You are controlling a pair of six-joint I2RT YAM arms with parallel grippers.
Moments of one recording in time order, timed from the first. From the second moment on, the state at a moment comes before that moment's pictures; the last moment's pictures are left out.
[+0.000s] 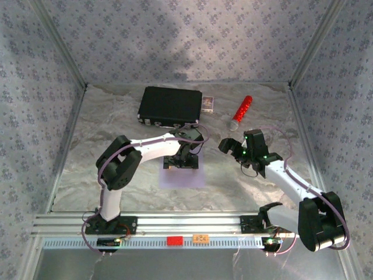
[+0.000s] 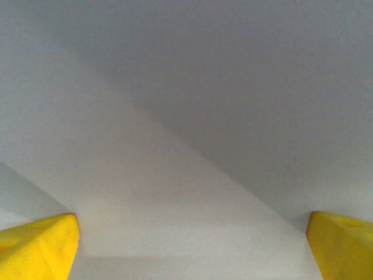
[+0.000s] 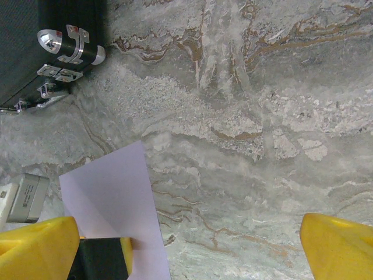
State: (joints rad) left arm -0.89 1.97 1.35 -0.87 -0.07 -0.86; right arm 0.30 1.14 0.57 -0.24 -0.25 0.79
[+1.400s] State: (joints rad) left arm -0.90 1.77 1.21 -0.63 -0.04 -0.82; right arm 0.30 1.01 0.57 -0.31 -0.09 0.86
